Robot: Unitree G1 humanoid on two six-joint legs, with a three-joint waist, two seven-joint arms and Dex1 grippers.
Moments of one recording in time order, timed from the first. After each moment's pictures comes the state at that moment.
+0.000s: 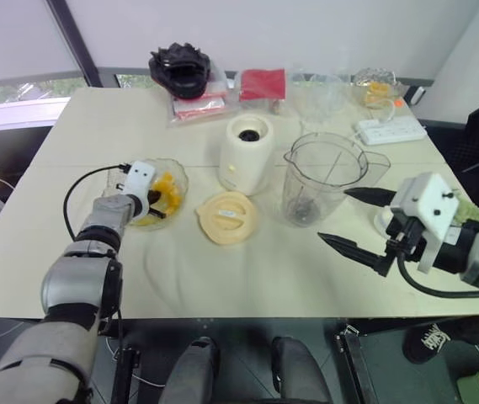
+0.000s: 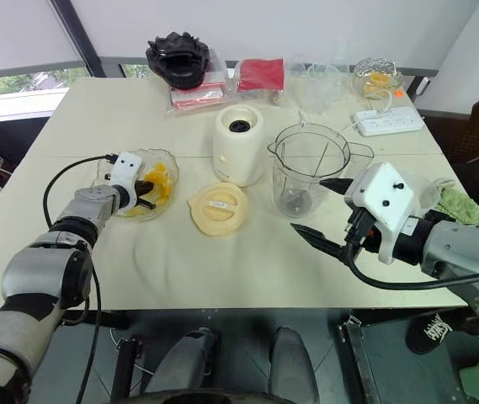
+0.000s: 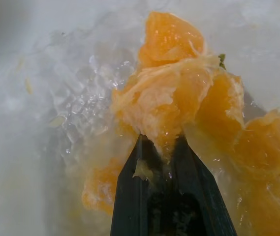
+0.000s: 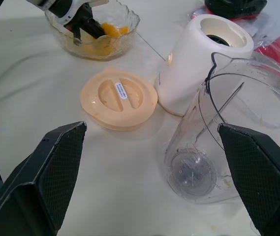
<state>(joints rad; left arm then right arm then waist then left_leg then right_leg) -1.00 0.43 0.06 1.34 0.10 0.05 -0.48 -0.05 -0.99 -0.40 -0.81 0.78 0.82 0.62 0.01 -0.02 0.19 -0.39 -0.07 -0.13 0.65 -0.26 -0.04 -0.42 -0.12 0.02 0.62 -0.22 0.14</state>
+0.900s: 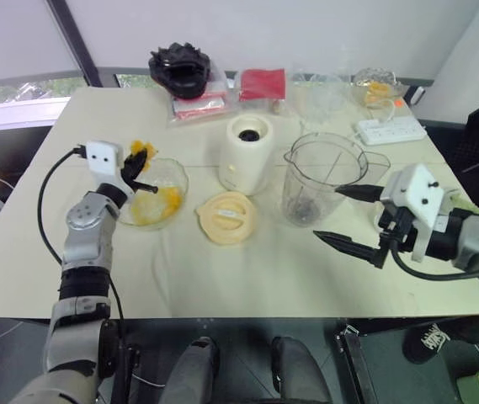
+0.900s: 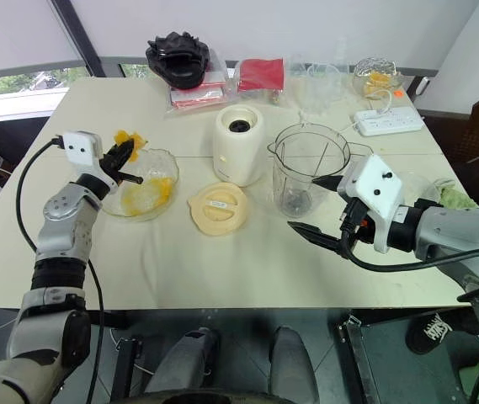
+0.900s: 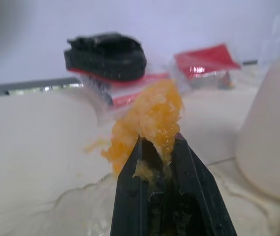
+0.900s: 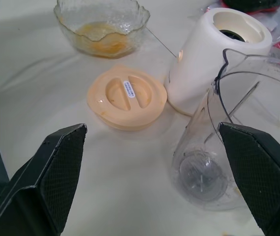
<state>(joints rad) -0.56 0.37 0.26 0.34 -0.24 0.07 -0.44 -0.17 -1.00 -0.29 -0.71 0.73 0.81 0.71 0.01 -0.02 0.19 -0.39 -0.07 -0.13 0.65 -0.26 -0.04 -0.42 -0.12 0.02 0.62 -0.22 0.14</state>
